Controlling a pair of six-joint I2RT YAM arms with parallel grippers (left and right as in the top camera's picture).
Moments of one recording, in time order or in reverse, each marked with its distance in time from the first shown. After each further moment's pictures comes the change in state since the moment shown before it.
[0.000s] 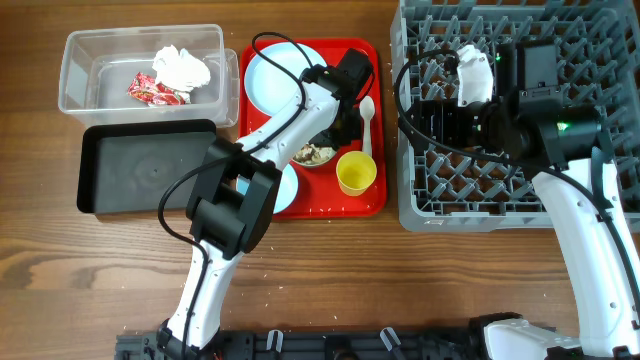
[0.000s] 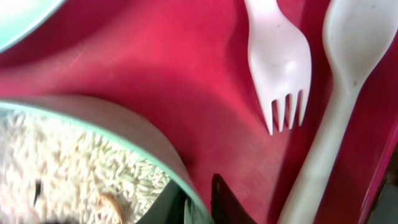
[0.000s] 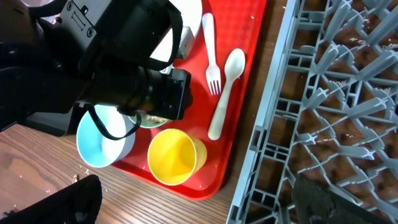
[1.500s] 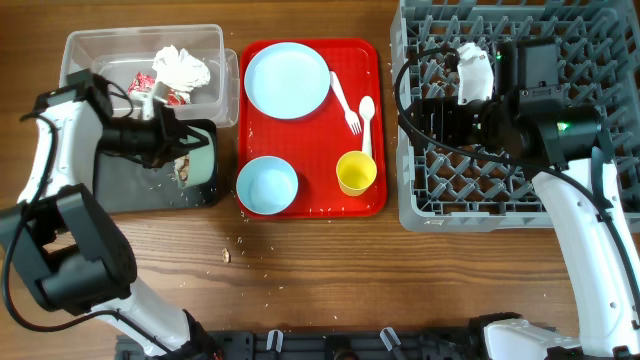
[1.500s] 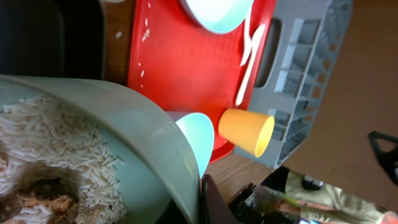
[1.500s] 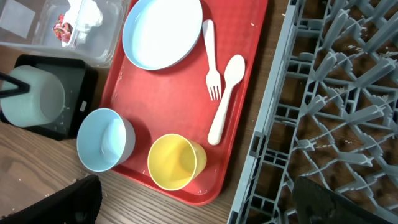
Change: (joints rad) left arm 0.917 -0.431 -0.460 -0.215 0.862 0.702; right arm 0.000 0.000 0.000 0.020 0.000 0.000
